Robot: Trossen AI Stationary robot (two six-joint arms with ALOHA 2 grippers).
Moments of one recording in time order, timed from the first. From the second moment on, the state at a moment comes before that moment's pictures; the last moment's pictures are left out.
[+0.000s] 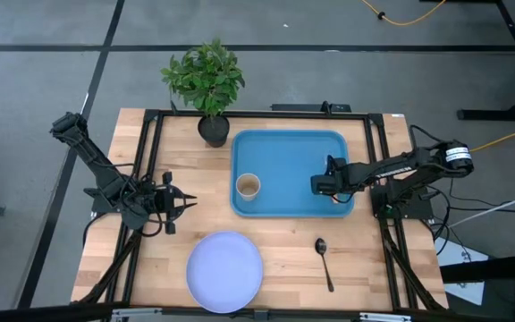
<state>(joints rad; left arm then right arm) -0.79 0.71 0.42 -0.32 -0.93 -0.31 -0.01 1.43 0.61 -0.71 0.42 1.45</state>
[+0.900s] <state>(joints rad) -0.79 0.71 0.42 -0.32 -0.92 -0.30 -0.01 1.43 0.65 -0.66 0.41 1.40</state>
